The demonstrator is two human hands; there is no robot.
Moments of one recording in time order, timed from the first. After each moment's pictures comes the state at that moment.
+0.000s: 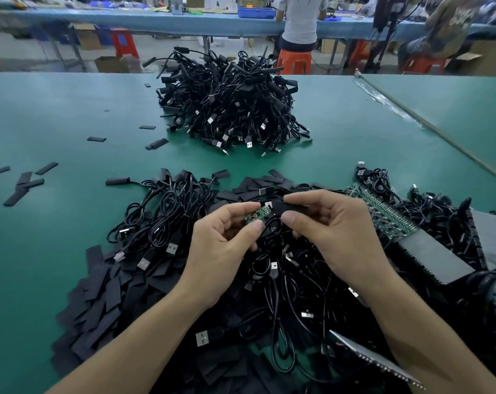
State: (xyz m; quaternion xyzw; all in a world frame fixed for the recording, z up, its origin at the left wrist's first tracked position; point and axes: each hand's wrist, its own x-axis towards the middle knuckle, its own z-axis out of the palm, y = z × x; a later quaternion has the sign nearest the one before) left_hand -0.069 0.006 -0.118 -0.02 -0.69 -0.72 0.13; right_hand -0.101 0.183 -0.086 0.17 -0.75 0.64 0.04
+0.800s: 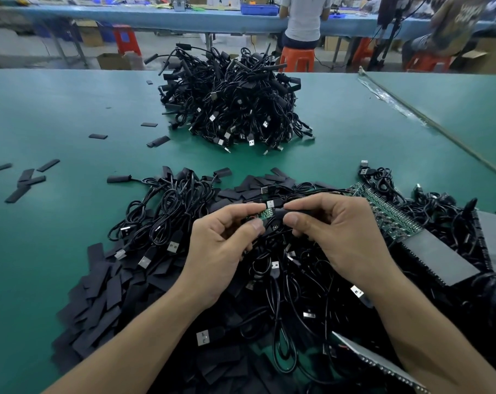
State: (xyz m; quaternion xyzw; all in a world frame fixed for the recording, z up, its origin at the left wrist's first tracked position) left_hand -0.065 0.005 -0.114 -0.04 -0.69 -0.71 0.14; right_hand -0.101 0.184 -0.080 0.19 -0.77 0.61 0.04
